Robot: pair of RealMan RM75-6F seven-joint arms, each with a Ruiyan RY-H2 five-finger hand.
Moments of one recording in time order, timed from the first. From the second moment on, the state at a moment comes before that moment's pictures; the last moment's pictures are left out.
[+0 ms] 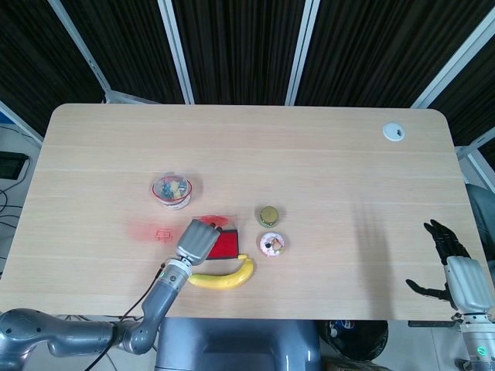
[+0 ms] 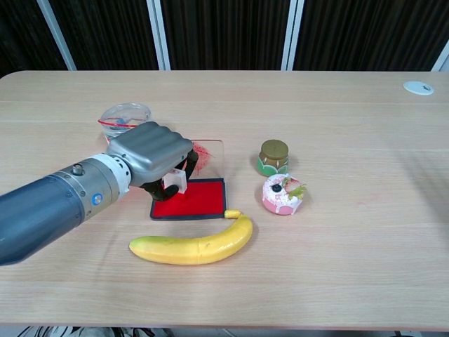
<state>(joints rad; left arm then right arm) -0.79 -1.85 -0.10 -1.44 0.92 1.06 0.98 0.08 -1.09 0.05 -1.62 -1.50 1.44 0.27</state>
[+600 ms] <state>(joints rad) -0.81 -1.81 -0.14 -1.51 0.94 1.10 0.95 0.08 -1.09 0.05 -1.62 -1.51 1.44 0.27</state>
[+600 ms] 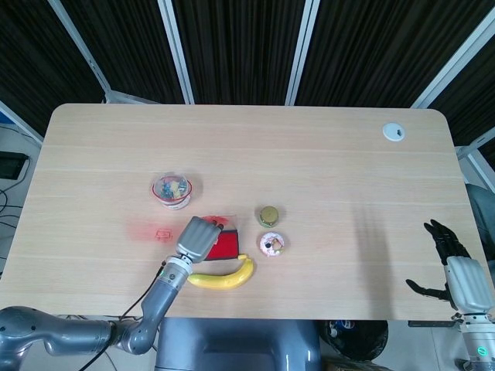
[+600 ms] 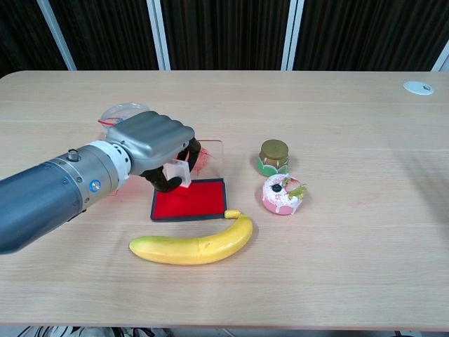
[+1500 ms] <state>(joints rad) -0.82 -1.86 -0.08 -1.46 0.91 1.09 0.99 0.08 -1.09 0.05 -1.62 -1.50 1.44 0.27</state>
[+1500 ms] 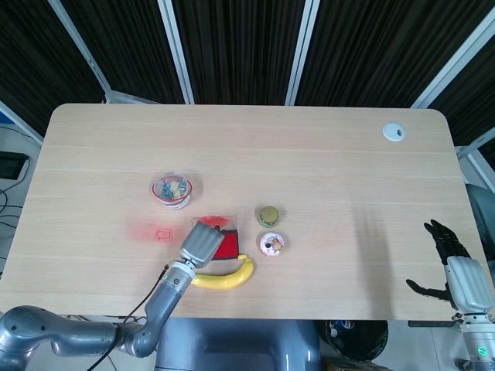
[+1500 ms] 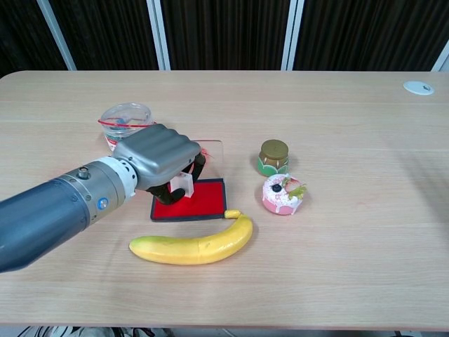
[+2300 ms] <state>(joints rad) -0.83 -1.82 -0.13 -1.51 0.95 1.13 0.95 0.08 -1.09 0.05 -1.63 -1.51 1.44 0.27</state>
